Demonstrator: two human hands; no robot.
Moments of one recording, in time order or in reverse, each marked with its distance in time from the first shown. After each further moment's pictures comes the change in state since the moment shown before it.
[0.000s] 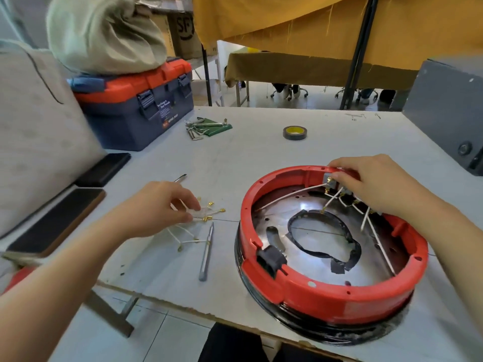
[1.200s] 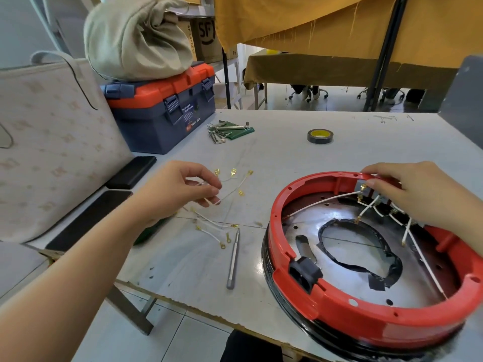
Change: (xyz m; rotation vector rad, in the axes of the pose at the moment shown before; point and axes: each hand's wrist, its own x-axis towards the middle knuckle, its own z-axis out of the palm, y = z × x) left_hand 0.011 -0.008 -0.017 -0.638 0.113 0.001; right_hand 0.001 0.002 0.001 0.032 0.004 -0.026
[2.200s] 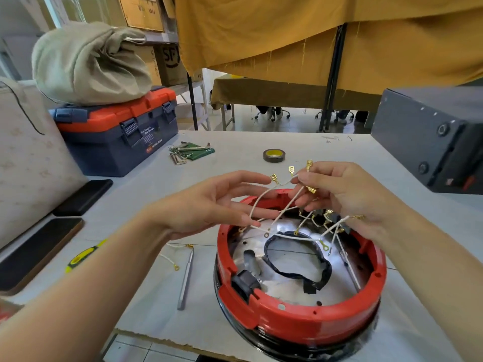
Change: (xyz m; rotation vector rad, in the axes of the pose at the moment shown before) left_hand 0.018 0.071 0.073 -0.533 -0.748 0.182; right_hand -0.016 -0.048 -0.034 1.216 -0.070 0.243
